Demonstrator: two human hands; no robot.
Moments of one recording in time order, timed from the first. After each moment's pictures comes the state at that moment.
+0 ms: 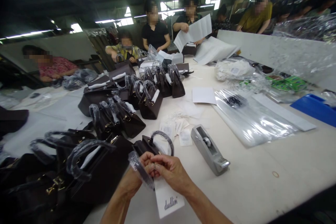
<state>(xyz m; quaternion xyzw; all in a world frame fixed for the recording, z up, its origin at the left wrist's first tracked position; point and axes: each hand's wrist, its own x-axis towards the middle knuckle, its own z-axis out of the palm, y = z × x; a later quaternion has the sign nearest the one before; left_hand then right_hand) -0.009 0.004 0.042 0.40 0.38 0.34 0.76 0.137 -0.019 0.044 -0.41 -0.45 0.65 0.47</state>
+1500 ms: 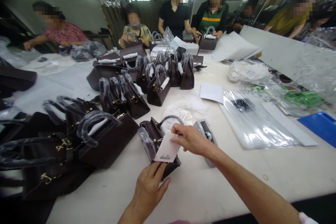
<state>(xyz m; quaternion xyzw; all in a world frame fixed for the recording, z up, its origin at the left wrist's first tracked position) 0.009 -0.091 0.002 0.83 0.51 0.22 0.08 0.198 0.025 0.093 -0.49 -0.70 0.50 0.16</state>
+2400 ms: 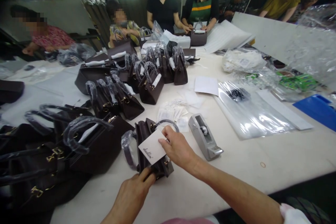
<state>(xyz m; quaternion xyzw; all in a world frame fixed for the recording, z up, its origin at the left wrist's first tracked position) -0.007 -0.087 0.033 0.88 0.47 -0.04 0.03 0.174 -0.006 0.083 -0.57 -0.67 0.41 0.24</state>
